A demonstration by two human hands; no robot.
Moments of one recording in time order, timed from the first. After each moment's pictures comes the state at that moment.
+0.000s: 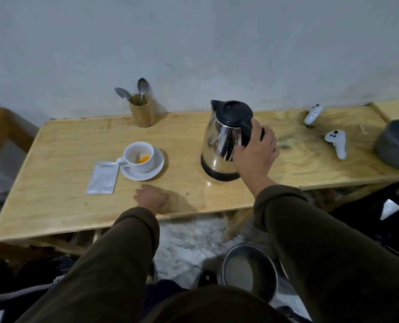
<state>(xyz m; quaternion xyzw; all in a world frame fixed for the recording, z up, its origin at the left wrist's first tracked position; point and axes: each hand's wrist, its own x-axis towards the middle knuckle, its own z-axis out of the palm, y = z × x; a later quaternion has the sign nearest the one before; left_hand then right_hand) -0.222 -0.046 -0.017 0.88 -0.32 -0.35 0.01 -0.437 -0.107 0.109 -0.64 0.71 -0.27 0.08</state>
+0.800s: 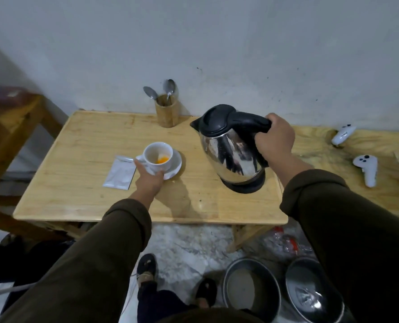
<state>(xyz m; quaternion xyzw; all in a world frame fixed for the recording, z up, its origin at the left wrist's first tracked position) -0.181 -0.048 0.011 0.84 -0.20 -0.37 0.34 -0.415 -0.156 0.165 -0.69 0.65 -0.27 0.18</state>
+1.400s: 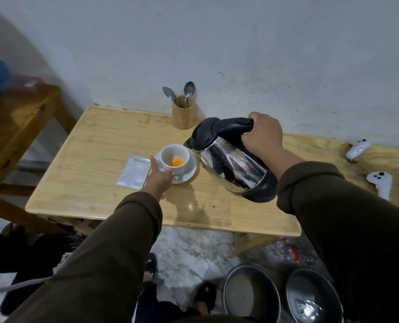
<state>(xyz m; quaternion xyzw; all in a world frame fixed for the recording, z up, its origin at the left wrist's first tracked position) -0.154 -0.056 0.023 0.83 -0.19 -0.43 0.30 -0.337 -0.161 0.175 -0.79 0.58 -0.14 0.12</state>
